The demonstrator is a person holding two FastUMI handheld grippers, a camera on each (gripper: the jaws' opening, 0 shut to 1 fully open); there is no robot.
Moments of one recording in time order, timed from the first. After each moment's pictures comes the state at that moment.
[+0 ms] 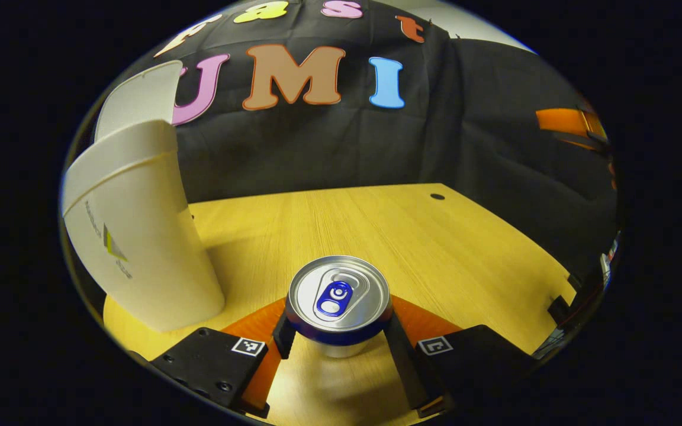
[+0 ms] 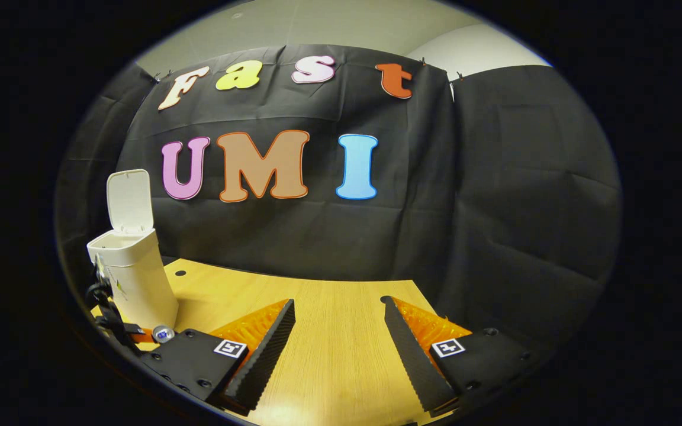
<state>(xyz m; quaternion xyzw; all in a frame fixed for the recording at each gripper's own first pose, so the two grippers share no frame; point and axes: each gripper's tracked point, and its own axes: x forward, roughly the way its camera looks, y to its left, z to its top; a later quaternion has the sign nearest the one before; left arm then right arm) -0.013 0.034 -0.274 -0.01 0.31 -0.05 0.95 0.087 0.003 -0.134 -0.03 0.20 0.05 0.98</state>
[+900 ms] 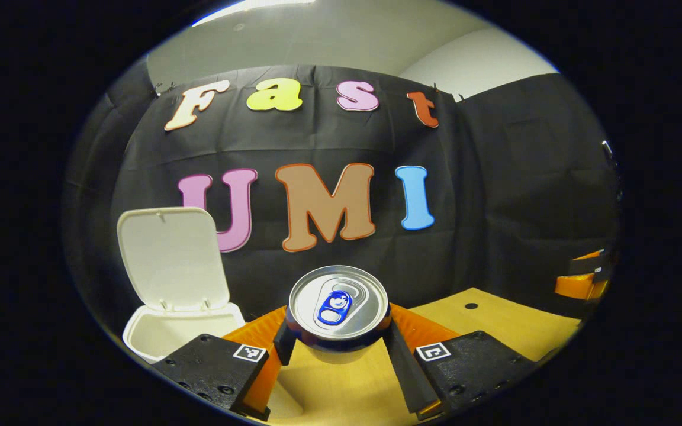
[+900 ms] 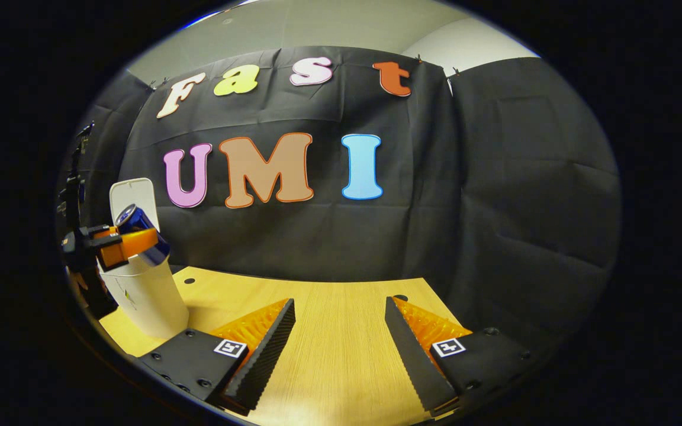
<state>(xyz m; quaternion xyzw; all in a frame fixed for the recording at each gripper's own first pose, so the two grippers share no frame) 0.093 0.123 -0.058 0.06 0.07 0.02 1.00 0.093 0.020 -0.141 -0.01 0.20 0.06 0.98</state>
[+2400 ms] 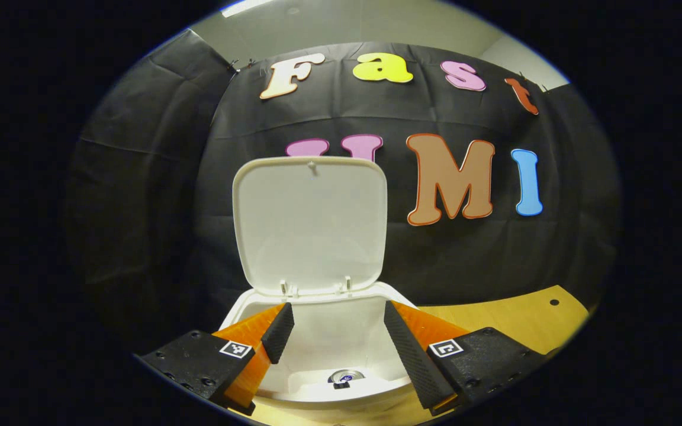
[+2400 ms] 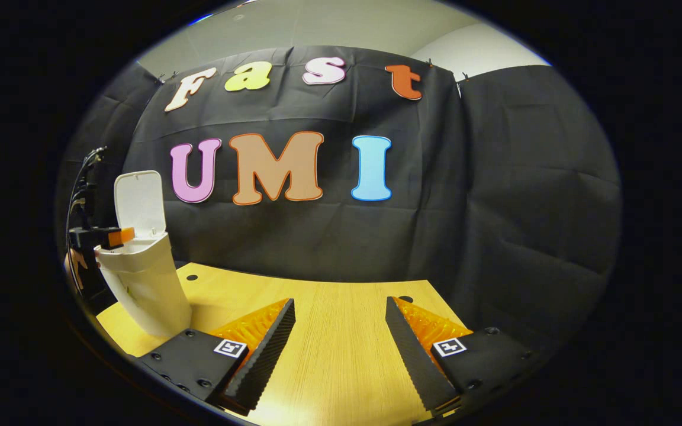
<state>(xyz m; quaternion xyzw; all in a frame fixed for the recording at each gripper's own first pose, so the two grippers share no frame) 0.062 0.308 -0.077 0.04 0.11 0.22 0.97 0.088 0.050 -0.143 -0.02 0.19 0.07 0.98</state>
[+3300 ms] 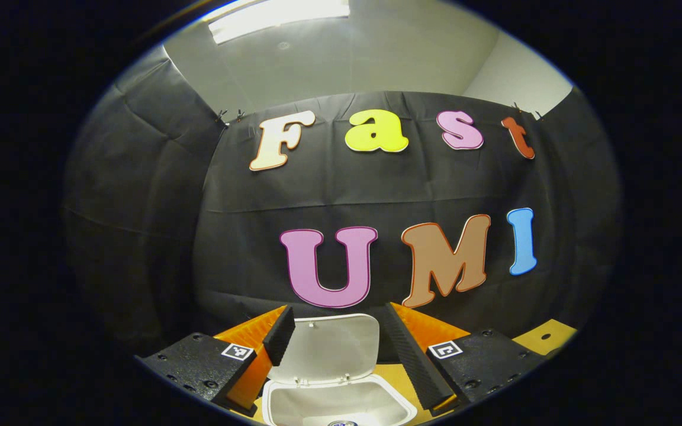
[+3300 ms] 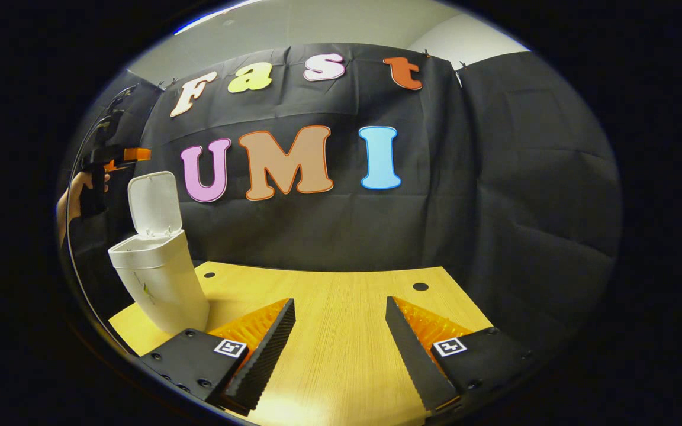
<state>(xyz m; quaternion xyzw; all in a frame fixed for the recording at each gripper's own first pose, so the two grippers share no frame) 0.121 0.316 0.099 0.07 0.01 0.20 0.98 0.064 0.050 -0.166 0.00 0.21 0.09 0.97</state>
